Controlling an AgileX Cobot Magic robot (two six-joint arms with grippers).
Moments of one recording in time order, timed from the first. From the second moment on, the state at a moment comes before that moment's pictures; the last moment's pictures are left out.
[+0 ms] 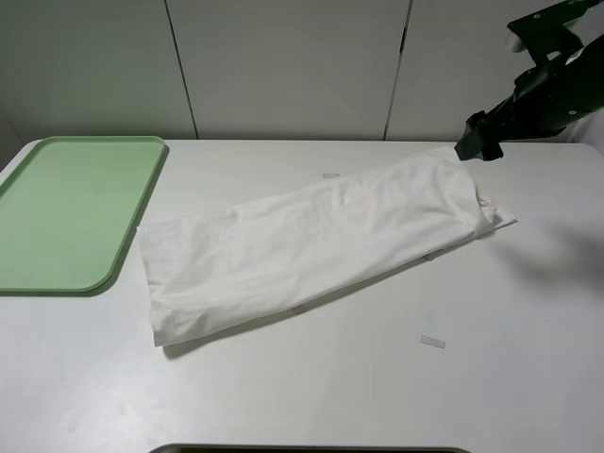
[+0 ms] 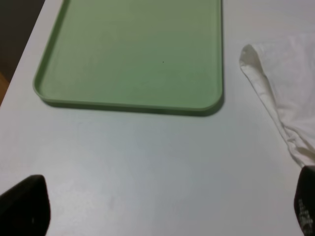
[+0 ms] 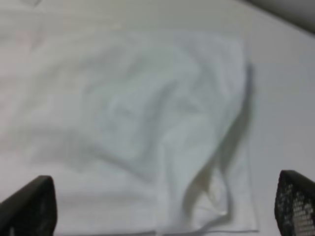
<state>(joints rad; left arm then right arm) 0.09 -0.01 -0.48 0.03 1.06 -0.01 0.08 1.53 -0.99 0.10 0.35 -0.43</state>
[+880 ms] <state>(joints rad) 0.09 -0.01 -0.48 0.03 1.06 -0.01 -0.09 2.25 -1.70 0.39 0.88 -0.72</state>
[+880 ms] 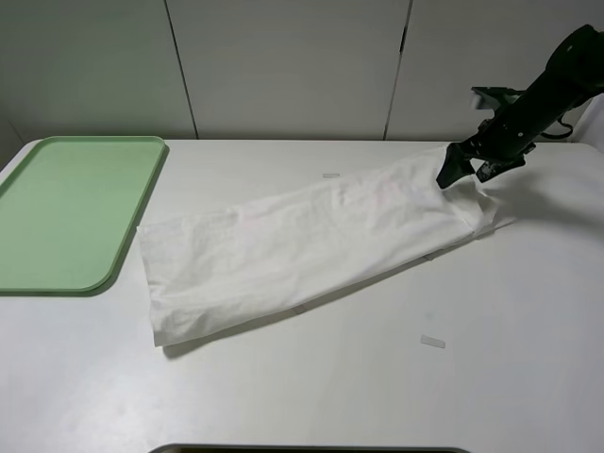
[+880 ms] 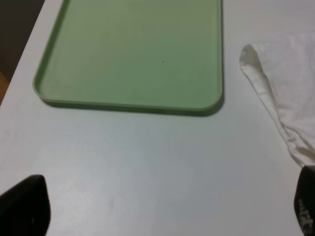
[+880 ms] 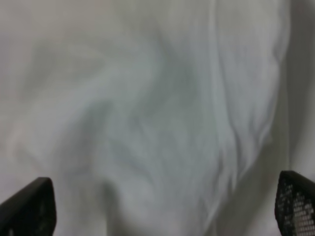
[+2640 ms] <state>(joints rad) 0.09 -0.01 -0.48 0.03 1.07 -0.01 0.10 2.27 -1.69 -0.02 0.94 -0.36</state>
